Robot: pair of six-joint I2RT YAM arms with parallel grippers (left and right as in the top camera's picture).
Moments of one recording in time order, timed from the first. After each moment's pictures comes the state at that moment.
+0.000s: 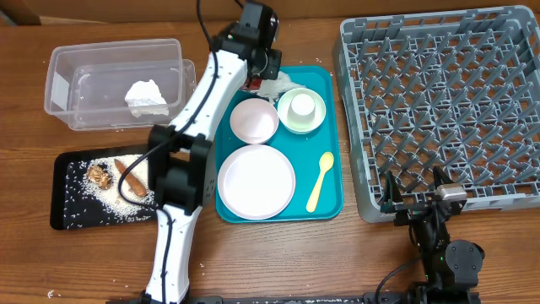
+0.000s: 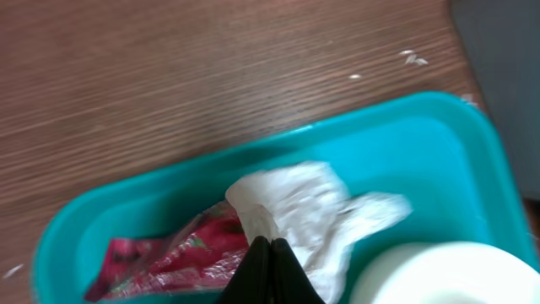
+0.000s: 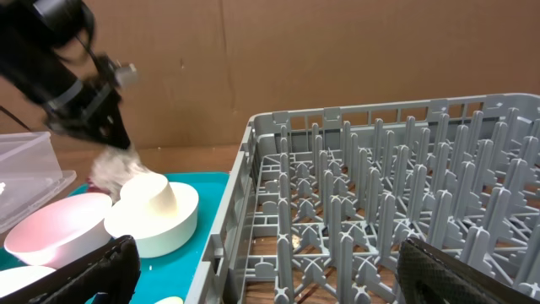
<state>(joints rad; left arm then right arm) -0.34 2.39 2.22 -0.87 0.05 -0.12 -0.03 0.01 0.02 -0.02 -0.16 0.10</state>
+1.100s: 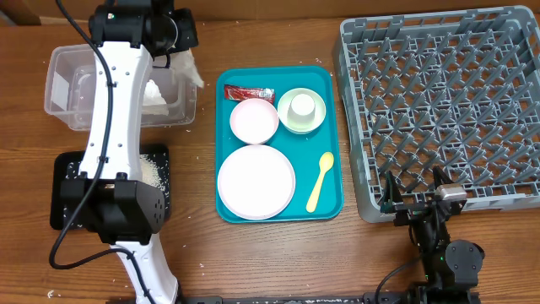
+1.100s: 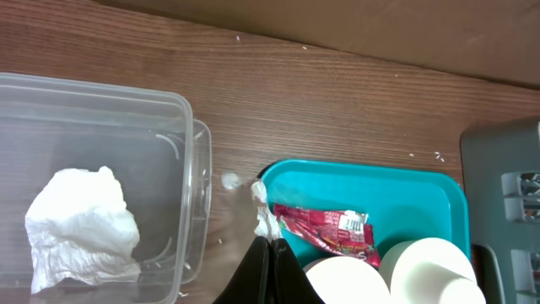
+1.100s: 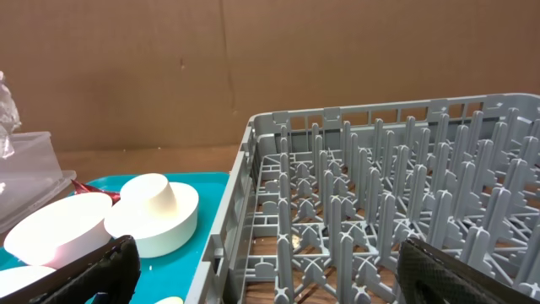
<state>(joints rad) -0.05 2.06 2.23 -1.09 0.09 -0.26 -0.03 0.01 0.02 -0.02 -0.16 0.10</state>
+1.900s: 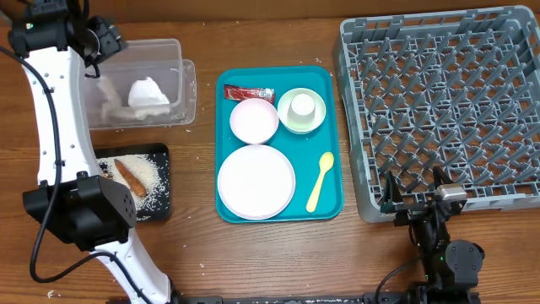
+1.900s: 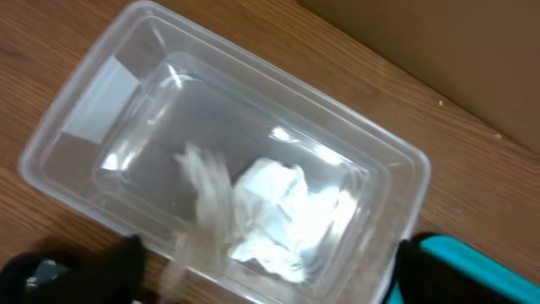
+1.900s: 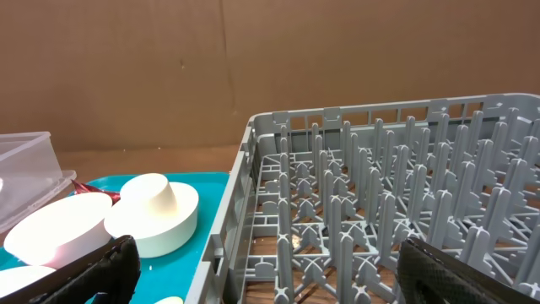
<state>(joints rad) 0.22 2.06 2.23 -1.14 -0.07 -0.36 -0.03 0.01 0.02 -0.02 -0.16 0.10</state>
